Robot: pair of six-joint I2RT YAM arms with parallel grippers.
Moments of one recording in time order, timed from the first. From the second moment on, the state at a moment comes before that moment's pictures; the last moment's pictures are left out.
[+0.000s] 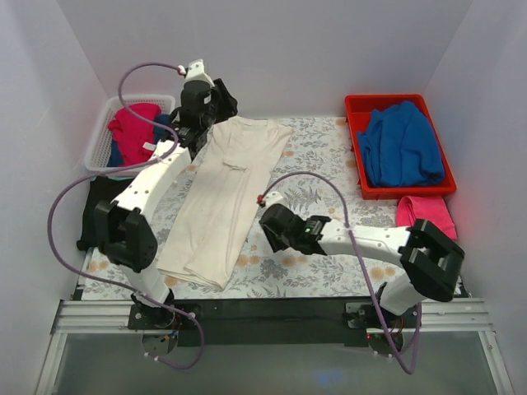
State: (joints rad) left arm -0.36 1.78 1.67 -0.15 -0.11 -0.50; right arm 1.06 1.47 0.87 -0.33 0.34 0.41
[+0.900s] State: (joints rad) left arm -0.23 1.57 1.27 -0.39 -0.30 -0.69; right arm 1.34 1.94 1.23 -0.14 0.05 0.23
